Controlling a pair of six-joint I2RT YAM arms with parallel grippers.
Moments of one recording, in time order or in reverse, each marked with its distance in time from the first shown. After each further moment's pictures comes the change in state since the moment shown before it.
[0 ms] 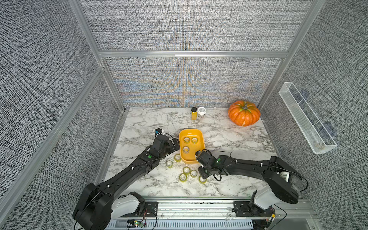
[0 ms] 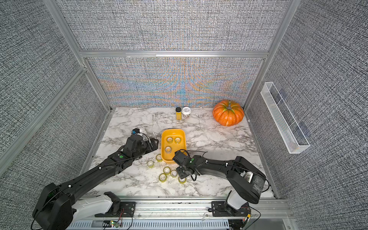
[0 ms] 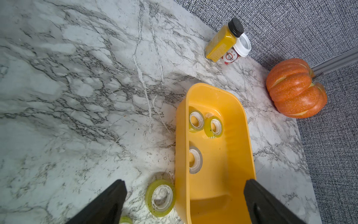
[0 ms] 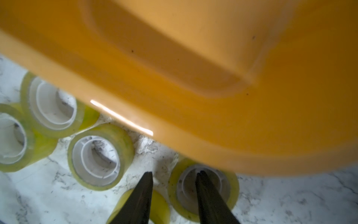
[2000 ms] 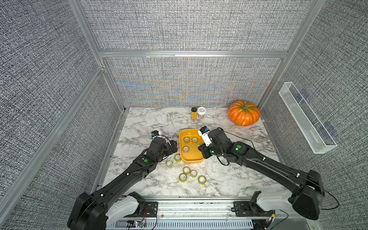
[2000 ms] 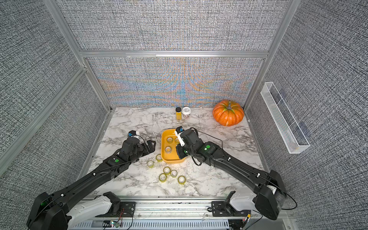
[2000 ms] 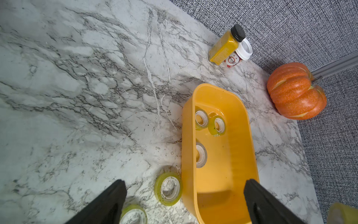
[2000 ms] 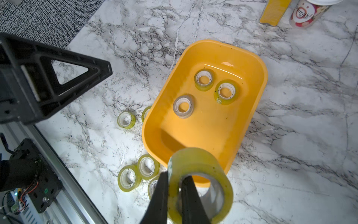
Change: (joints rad) left arm 0.000 -0.098 -0.044 -0.047 -0.031 -0.004; right arm -0.152 -0.230 0.273 -0.053 -0.101 -0.121
